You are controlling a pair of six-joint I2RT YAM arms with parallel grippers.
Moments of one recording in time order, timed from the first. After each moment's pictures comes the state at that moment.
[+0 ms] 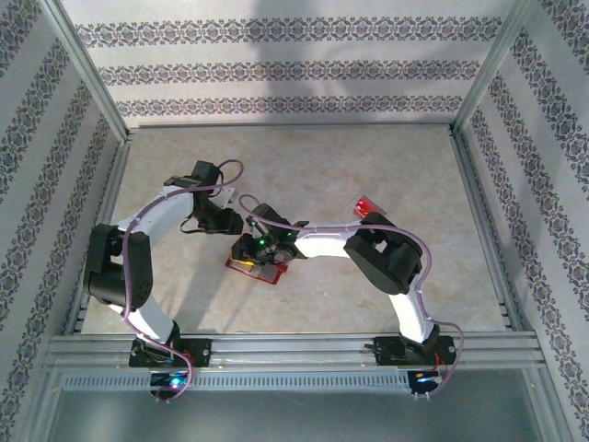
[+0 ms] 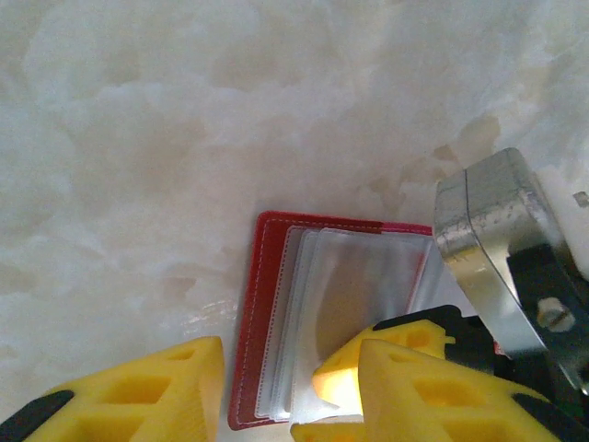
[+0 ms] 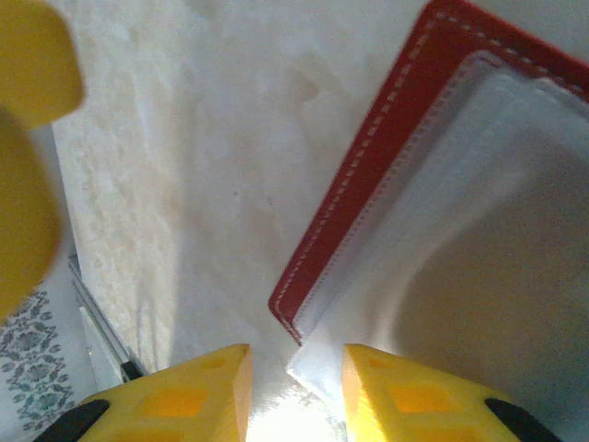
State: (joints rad) left arm -0.20 1.66 1.16 -0.85 0.34 -0.09; right arm 0.91 2.07 1.26 -0.01 -0.46 1.04
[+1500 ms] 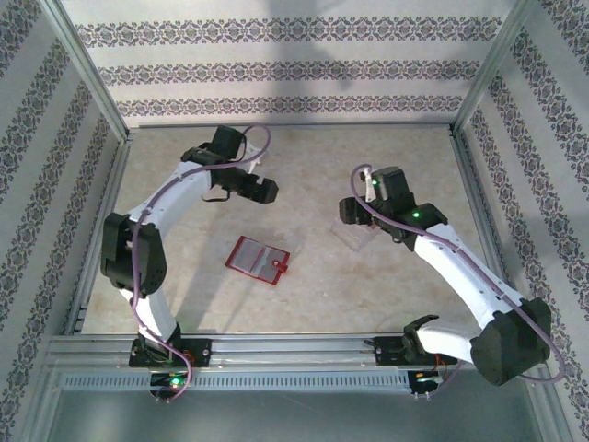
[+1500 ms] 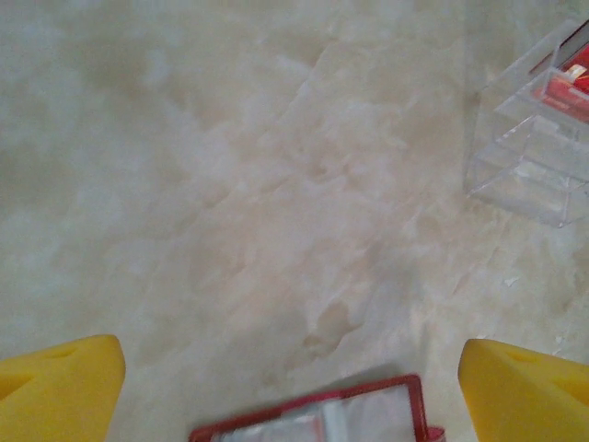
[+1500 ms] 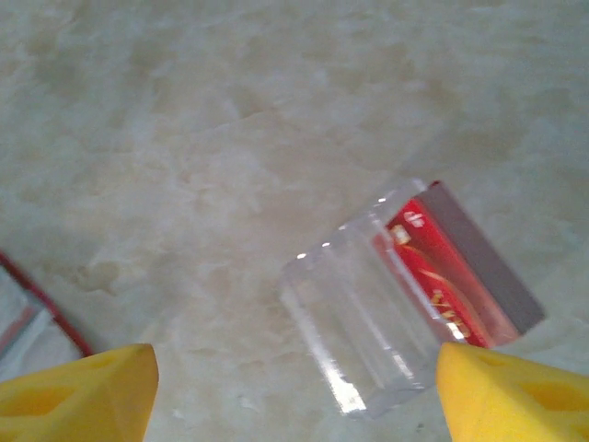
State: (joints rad) left arm -0.33 1.81 1.56 -0.80 0.36 0.03; right arm 0.37 1.19 0.98 -0.59 0.00 0.25
